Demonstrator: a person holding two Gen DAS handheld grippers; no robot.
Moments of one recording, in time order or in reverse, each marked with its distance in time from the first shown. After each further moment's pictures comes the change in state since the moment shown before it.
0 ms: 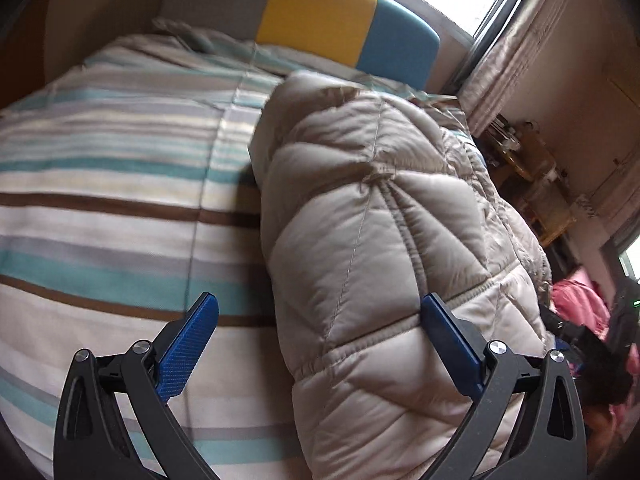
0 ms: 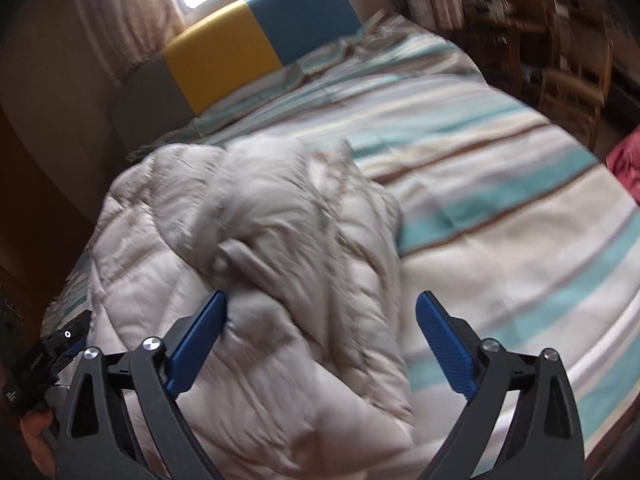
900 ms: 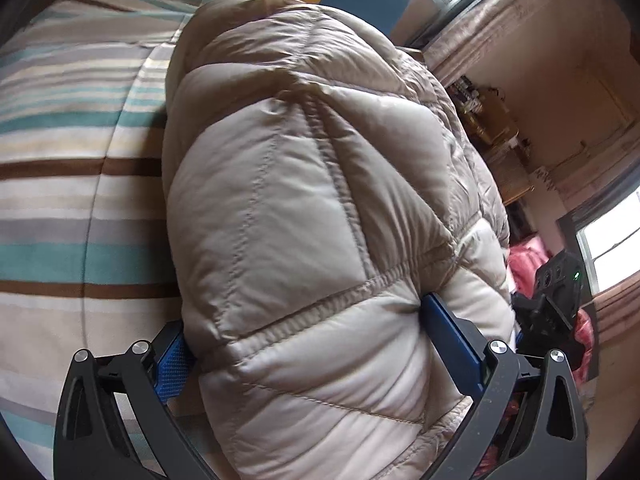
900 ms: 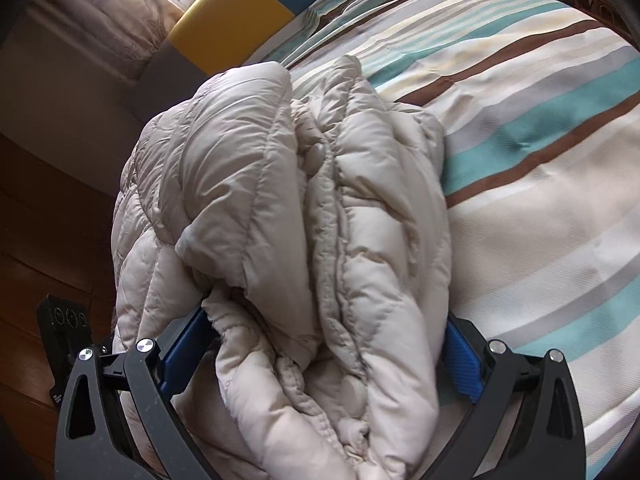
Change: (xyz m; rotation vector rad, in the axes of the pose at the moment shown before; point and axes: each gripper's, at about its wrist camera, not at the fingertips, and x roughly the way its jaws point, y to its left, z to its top) left arm 0.034 -0.032 -0.004 0.013 0.191 -0.171; right arm 0.037 -0.042 0.003 0.135 0.199 0.282
